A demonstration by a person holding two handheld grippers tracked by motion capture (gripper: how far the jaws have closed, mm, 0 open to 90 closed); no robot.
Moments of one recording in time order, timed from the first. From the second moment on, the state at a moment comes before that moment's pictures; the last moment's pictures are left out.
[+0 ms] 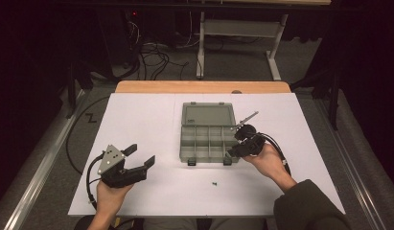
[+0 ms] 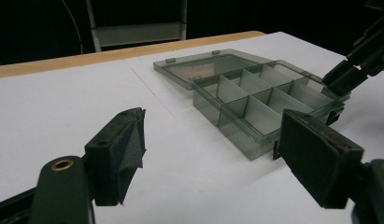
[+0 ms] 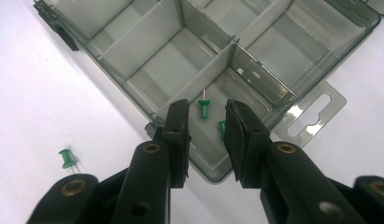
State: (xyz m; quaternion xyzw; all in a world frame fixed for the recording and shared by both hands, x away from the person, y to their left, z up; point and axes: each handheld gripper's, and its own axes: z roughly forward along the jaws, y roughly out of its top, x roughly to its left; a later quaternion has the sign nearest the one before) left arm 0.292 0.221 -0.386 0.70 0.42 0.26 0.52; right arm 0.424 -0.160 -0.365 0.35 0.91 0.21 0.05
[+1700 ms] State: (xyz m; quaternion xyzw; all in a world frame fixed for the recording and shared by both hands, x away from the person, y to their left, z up) left arm 0.292 0.221 -0.386 0.69 0.42 0.26 0.52; right arm 0.385 -0.147 -0.370 0.32 0.92 0.23 0.03
